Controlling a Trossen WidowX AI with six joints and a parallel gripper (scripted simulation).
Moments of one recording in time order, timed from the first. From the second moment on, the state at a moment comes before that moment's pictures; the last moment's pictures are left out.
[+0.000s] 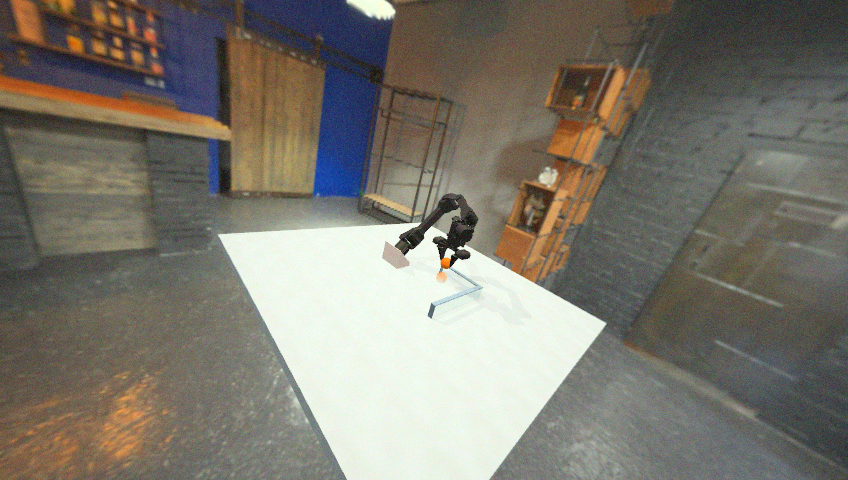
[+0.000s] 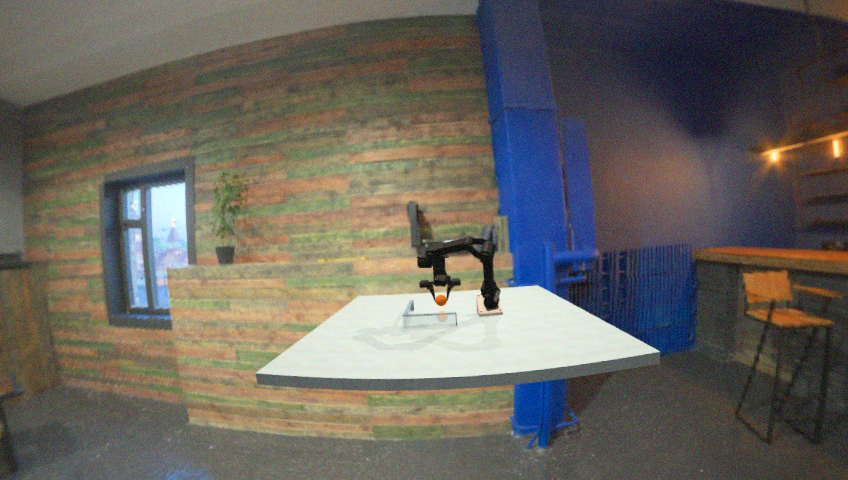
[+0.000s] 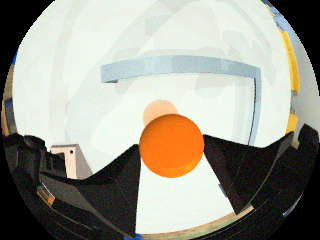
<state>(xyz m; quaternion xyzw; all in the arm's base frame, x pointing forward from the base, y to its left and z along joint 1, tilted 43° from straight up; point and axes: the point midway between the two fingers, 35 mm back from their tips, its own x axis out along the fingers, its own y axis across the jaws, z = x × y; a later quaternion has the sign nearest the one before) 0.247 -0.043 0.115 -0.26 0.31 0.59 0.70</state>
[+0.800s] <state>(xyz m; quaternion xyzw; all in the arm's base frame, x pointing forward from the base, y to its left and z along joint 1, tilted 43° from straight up) 0.254 0.006 0.065 -0.26 0.31 0.59 0.70</state>
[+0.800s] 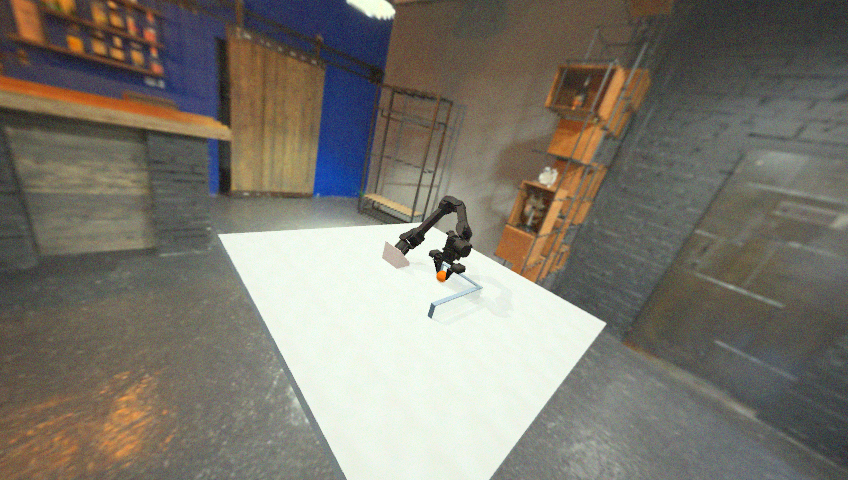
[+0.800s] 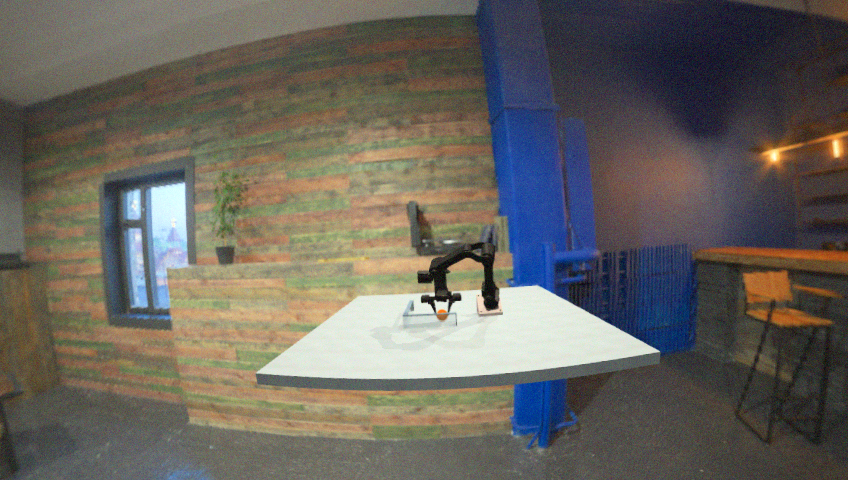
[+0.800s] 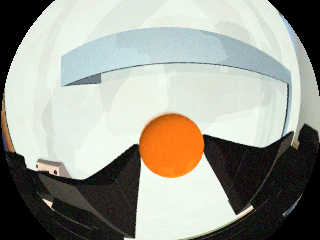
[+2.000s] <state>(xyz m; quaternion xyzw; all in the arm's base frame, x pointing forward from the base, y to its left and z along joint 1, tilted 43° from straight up) 0.248 -0.046 0.117 -0.26 0.31 0.59 0.70</state>
